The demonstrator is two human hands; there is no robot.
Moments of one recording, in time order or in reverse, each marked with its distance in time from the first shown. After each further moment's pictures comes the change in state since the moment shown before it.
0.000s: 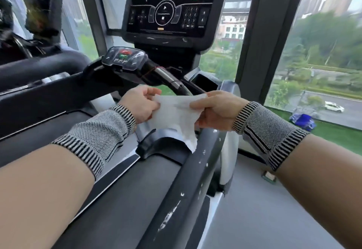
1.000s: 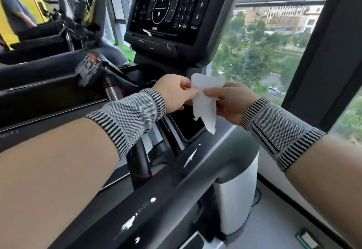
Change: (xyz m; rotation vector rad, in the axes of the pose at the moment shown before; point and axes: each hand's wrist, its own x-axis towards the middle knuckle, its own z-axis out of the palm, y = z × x) left_hand 0.205 0.085 0.190 0.339 0.087 0.008; right_hand 0.187 -0.094 -0.246 -0.089 0.005 -0.082
